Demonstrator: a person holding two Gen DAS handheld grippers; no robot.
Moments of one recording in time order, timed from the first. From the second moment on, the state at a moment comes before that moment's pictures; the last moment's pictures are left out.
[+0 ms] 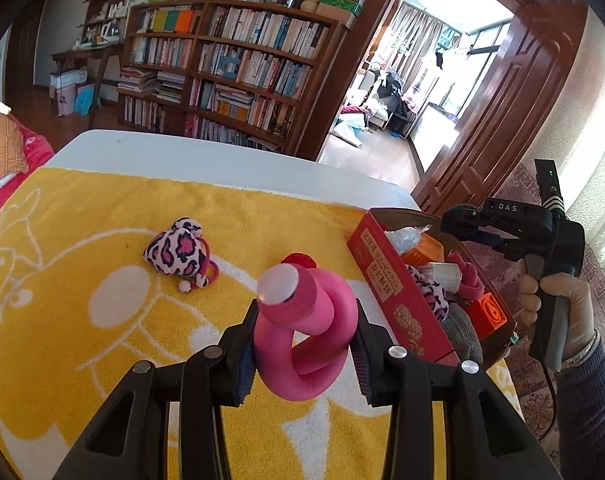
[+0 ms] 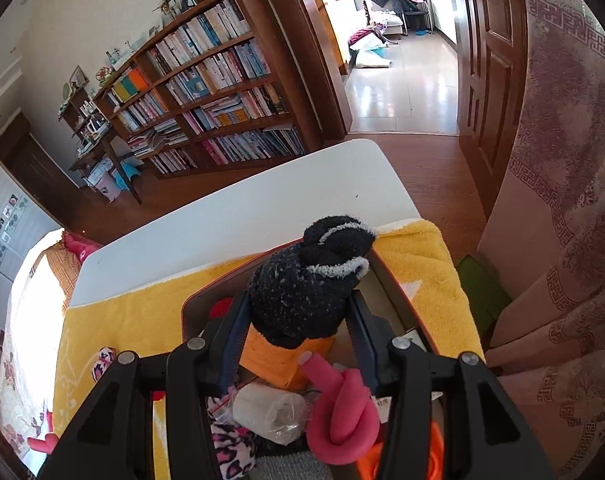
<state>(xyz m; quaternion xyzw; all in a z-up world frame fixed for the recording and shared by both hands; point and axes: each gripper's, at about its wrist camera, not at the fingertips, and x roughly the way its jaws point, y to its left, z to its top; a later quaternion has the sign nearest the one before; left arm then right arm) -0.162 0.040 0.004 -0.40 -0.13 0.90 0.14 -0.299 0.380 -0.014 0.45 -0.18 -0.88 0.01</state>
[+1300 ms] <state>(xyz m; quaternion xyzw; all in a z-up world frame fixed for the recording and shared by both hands) -0.186 0.227 0.007 -0.43 -0.05 0.85 0.31 -0.203 0.431 0.015 0.37 -0.22 -0.90 0.02</state>
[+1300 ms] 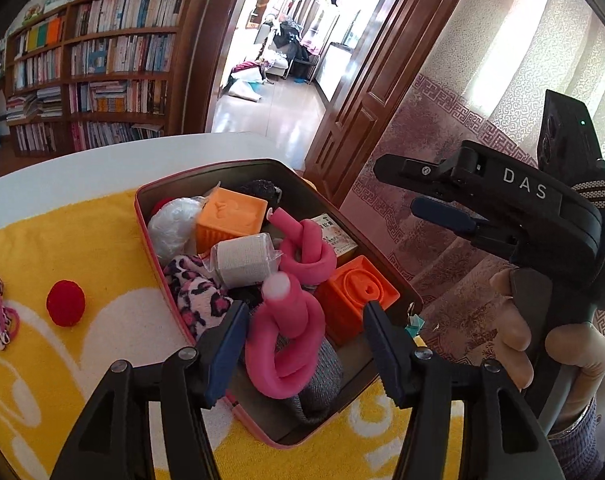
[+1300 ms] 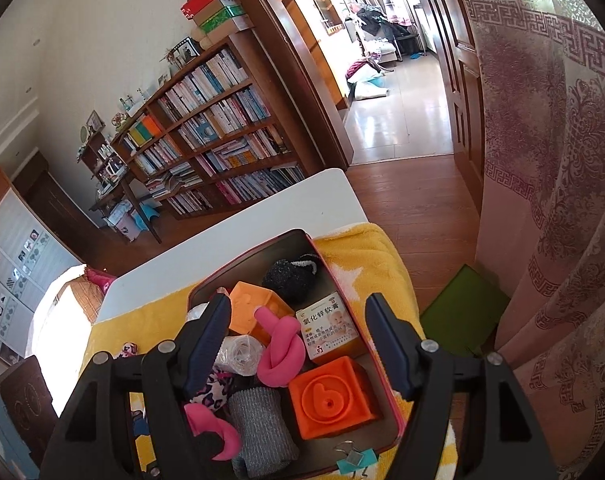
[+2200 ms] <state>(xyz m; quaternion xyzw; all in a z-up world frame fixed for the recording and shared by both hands) -0.191 0.028 0.011 -0.41 -0.16 0.89 0.15 -0.193 0.305 0.033 0.39 -0.15 -0.90 0.12</state>
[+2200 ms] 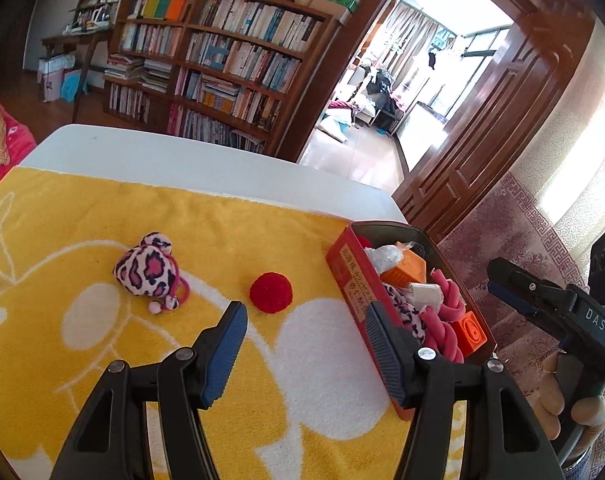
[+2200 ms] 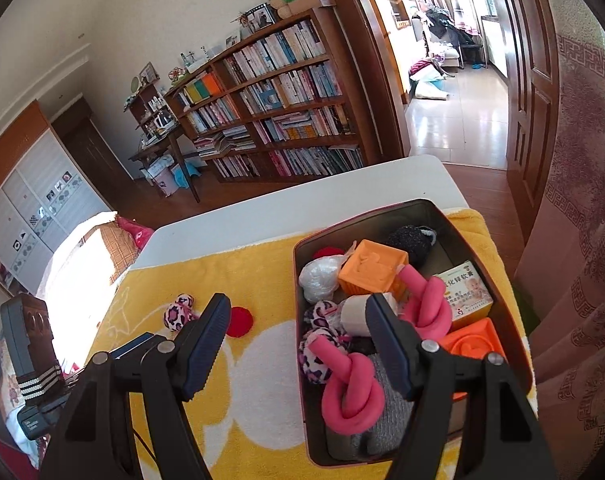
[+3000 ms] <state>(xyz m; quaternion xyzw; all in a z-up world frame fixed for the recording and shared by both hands) -0.232 -0.048 -0.034 -0.45 -0.14 0.88 0.07 -0.226 0.165 -0.053 0.44 0.01 -0.89 0.15</state>
